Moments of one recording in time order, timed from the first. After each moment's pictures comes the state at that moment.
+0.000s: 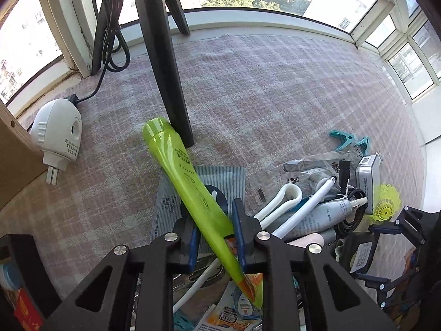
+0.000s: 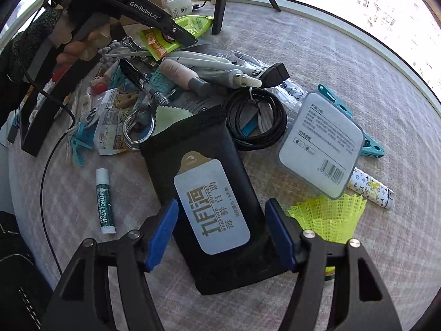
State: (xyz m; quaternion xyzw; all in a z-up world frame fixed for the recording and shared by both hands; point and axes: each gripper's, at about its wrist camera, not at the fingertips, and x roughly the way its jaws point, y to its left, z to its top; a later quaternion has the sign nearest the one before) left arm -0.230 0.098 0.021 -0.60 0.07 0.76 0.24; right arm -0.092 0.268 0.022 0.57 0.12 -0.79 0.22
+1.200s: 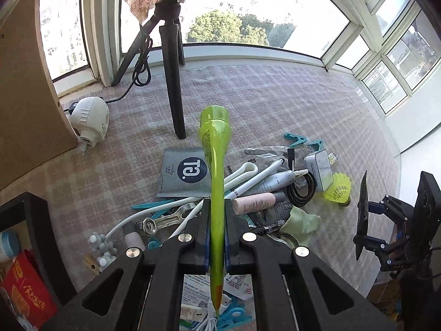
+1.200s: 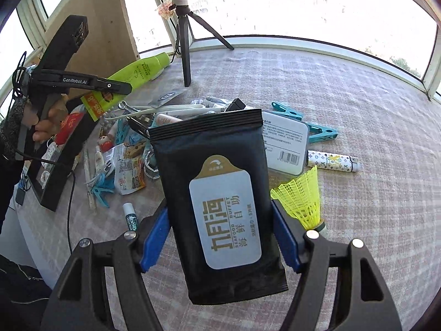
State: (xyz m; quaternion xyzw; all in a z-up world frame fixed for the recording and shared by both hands) left arm -0.178 0.045 0.095 -0.54 0.01 0.79 0.28; right arm -0.040 0.307 0.080 0.49 -0.02 -0.86 0.13
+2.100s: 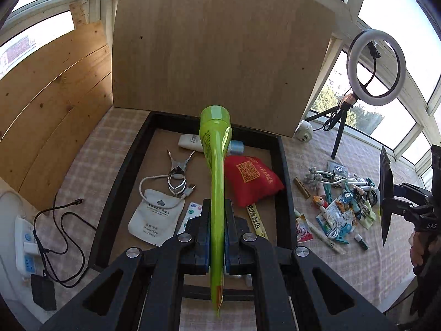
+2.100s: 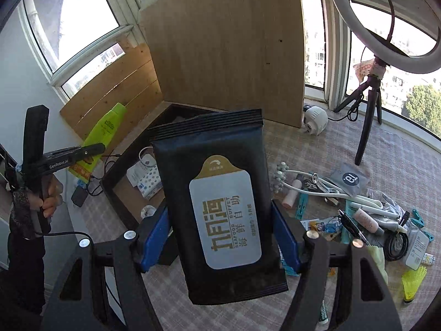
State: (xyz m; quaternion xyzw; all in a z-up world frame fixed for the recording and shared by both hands) left arm 0.012 -0.304 0.161 -0.44 -0.11 0.89 0.00; right arm -0.055 0.000 0.168 0.45 0.03 -0.83 0.34
